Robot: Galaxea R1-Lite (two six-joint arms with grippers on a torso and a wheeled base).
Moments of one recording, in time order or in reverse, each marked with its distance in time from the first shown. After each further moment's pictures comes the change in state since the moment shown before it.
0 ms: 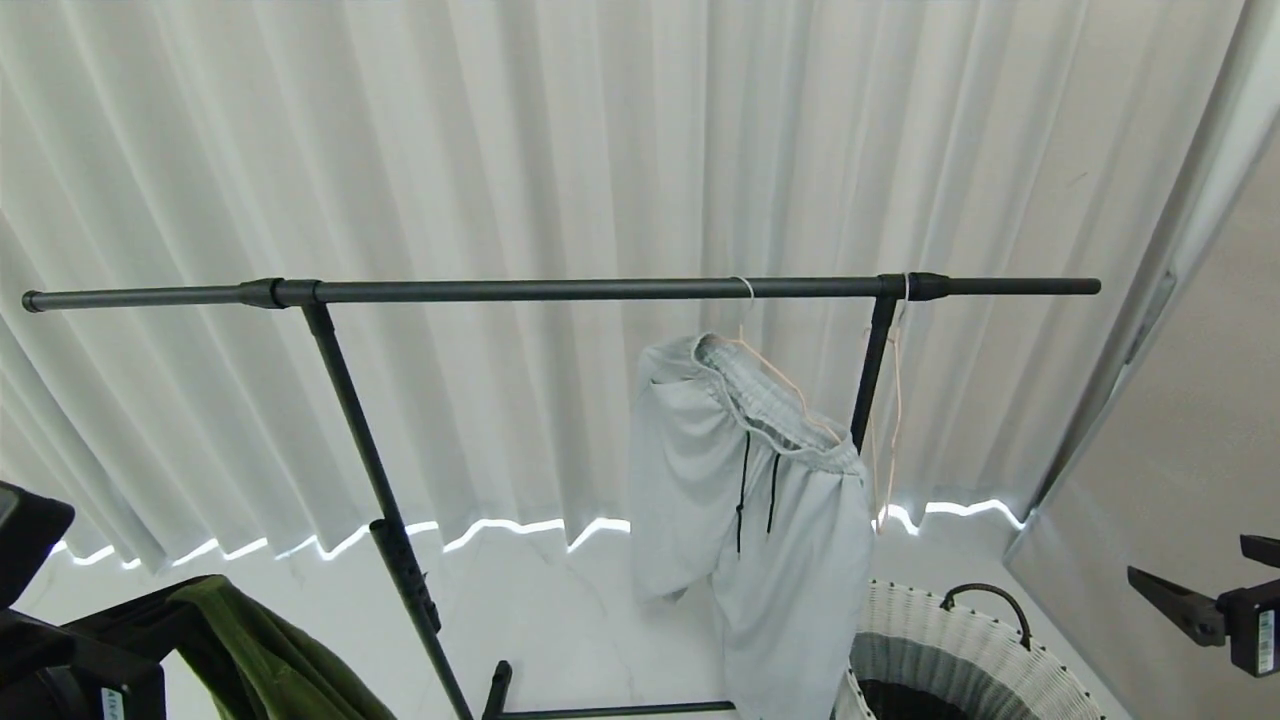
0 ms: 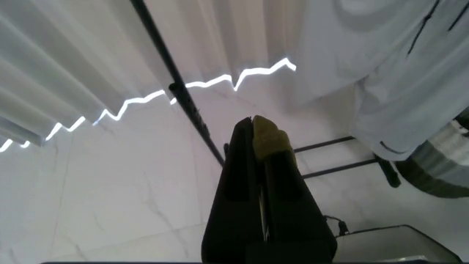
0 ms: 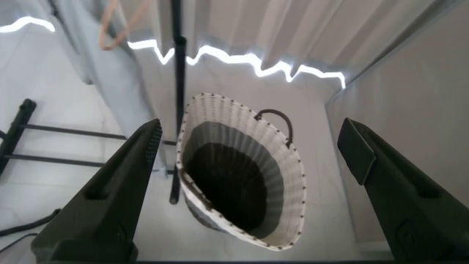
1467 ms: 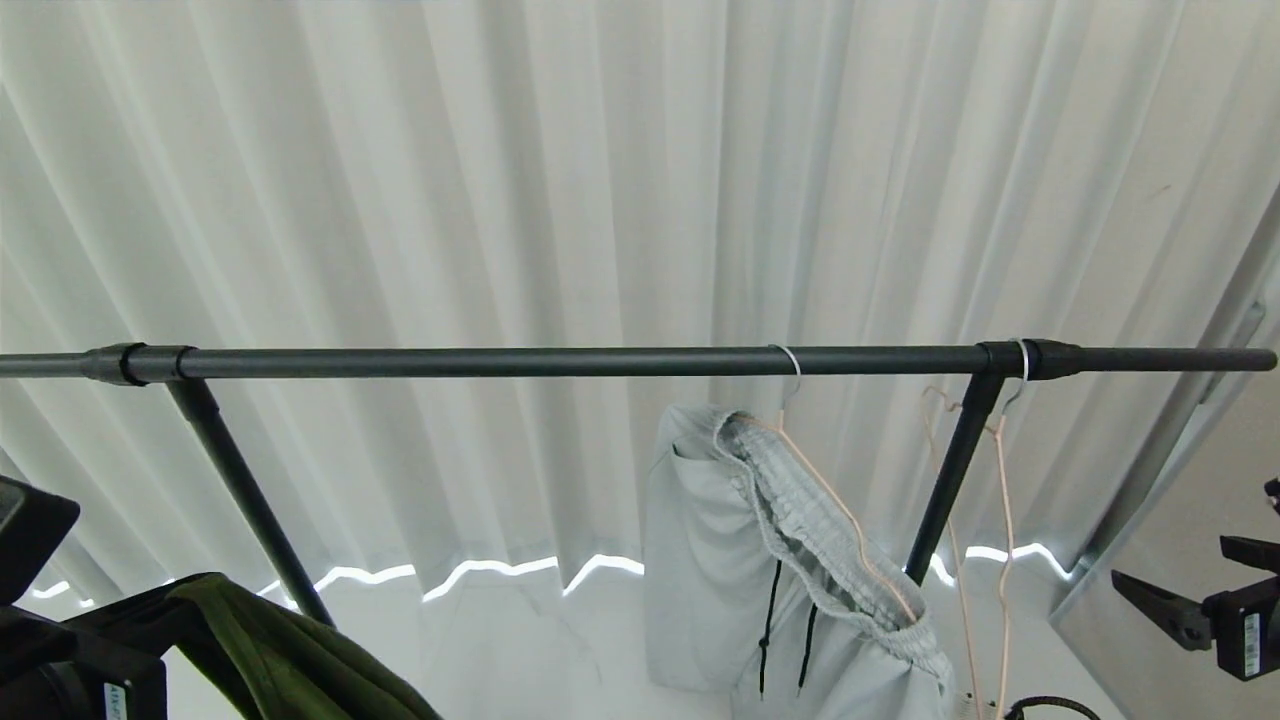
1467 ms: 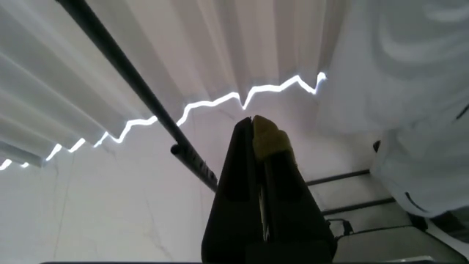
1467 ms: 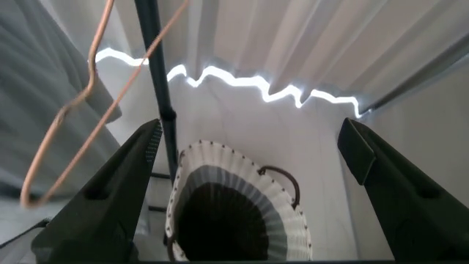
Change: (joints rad) left arm 0.003 0.008 -0.002 0.000 0.009 0.013; right arm 0.040 0.010 0.002 0.000 0.003 0.009
